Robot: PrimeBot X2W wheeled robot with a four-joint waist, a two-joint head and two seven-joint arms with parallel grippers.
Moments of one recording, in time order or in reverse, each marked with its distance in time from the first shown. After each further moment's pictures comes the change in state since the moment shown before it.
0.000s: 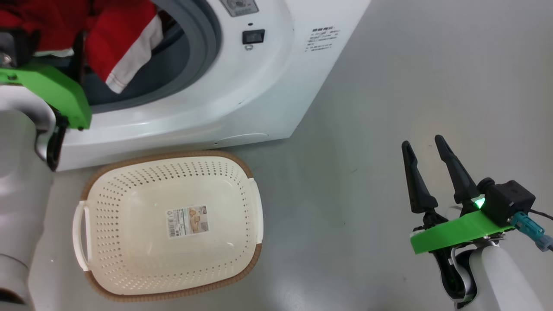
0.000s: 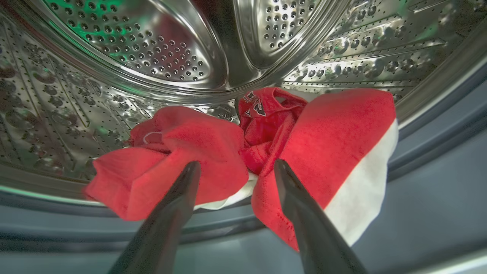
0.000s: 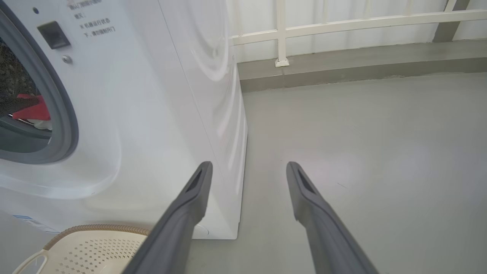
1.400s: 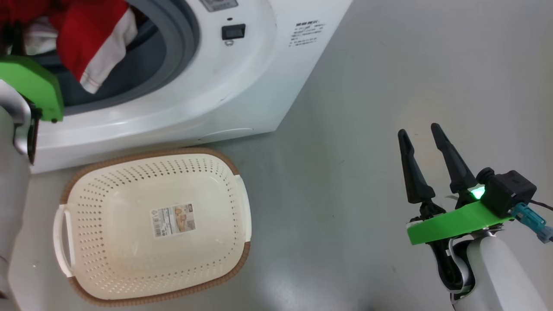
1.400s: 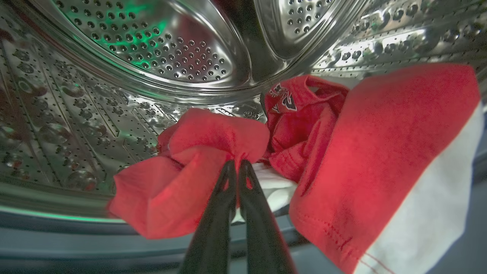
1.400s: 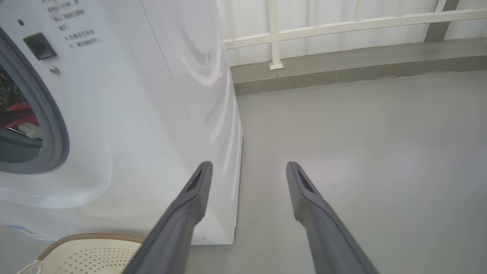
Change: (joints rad) left arm -0.058 0.045 -0.077 0.058 0.045 0.123 -0.027; right arm -0.037 0.000 0.023 -0.010 0.034 0.000 0.000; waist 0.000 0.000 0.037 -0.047
